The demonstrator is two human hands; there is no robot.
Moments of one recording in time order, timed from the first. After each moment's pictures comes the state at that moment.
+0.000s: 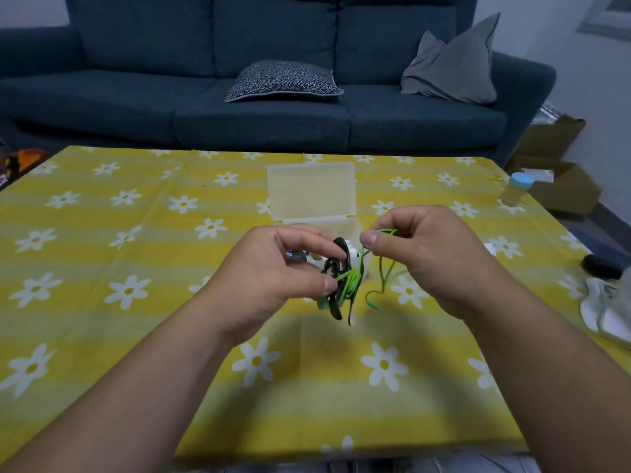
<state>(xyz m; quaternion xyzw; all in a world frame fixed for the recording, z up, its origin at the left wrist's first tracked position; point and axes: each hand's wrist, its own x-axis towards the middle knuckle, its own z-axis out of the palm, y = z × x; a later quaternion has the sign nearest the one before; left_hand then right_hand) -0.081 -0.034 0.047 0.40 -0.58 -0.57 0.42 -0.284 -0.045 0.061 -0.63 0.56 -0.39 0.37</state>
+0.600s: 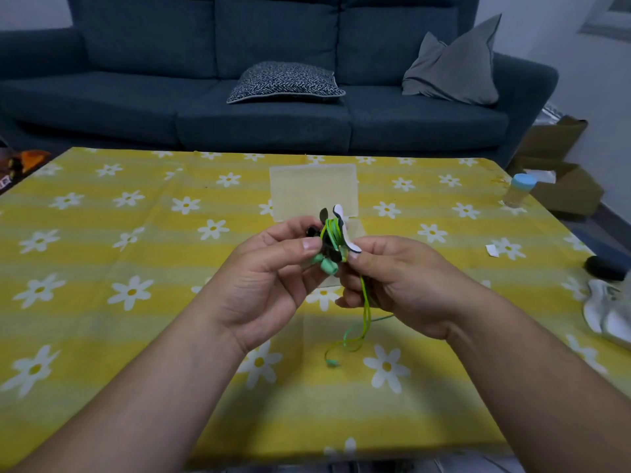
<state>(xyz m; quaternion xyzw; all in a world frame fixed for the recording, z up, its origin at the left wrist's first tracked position) -0.085 -0.037 0.043 0.26 -0.32 -0.76 0.51 -0.262 -0.042 0.040 -0.52 0.44 -0.34 0.65</state>
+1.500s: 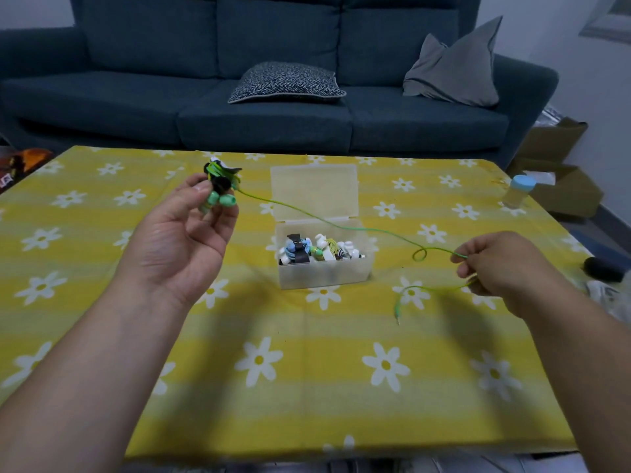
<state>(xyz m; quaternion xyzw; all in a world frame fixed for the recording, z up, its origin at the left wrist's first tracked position) -0.027 -0.066 0.055 0.27 -0.20 -0.63 0.70 -0.367 -0.067 0.031 -0.44 0.79 -0.29 0.30</state>
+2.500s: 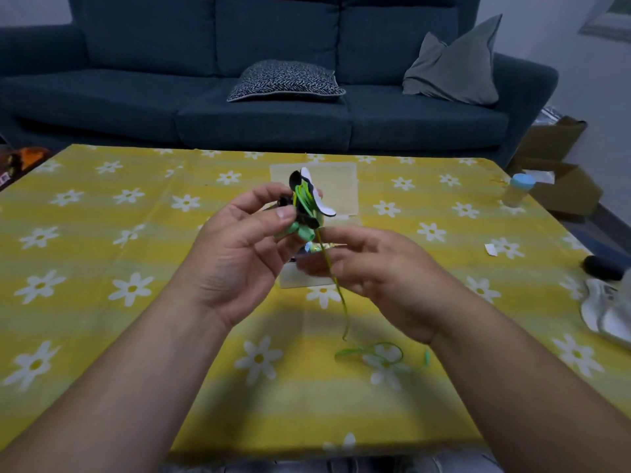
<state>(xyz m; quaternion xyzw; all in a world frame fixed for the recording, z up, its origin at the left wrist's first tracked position) -0.069 -0.046 0.053 0.23 -0.38 -0.68 0.58 -0.242 -0.031 0.054 -0.51 0.43 -0.38 0.64</state>
